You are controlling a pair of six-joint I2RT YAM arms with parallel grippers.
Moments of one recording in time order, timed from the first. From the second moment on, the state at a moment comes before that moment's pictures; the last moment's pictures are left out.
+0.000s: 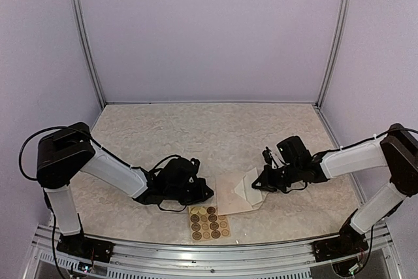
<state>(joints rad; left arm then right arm) -1.03 1.89 0.79 0.41 0.02 -1.03 0.65 1.52 0.61 0.06 -0.36 0.78</state>
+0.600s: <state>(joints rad) -1.07 1.97 0.94 0.43 0.05 -0.94 0.65 1.52 0.60 0.06 -0.41 0.75</state>
